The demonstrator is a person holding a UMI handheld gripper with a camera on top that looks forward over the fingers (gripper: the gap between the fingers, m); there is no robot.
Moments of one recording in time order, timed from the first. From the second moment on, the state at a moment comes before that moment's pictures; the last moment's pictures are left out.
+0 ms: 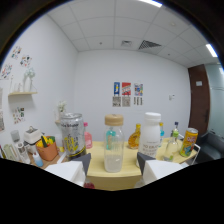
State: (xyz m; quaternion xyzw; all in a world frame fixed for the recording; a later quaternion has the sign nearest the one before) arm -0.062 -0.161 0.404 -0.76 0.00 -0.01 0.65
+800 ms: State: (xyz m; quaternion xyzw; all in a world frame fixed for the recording) arm -0.056 -0.121 0.411 -0.77 0.05 -0.02 0.64
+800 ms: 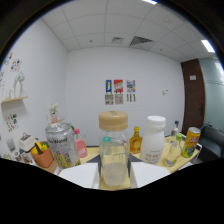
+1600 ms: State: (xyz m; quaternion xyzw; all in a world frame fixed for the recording) arm -0.087 -0.226 0.146 -0.82 0.05 0.05 0.57
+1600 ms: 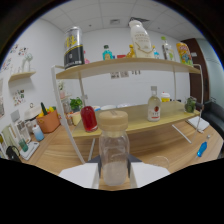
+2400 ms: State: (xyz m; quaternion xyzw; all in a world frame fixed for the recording) arm -0.077 -0.205 0.143 -0.53 0.52 0.55 0.38
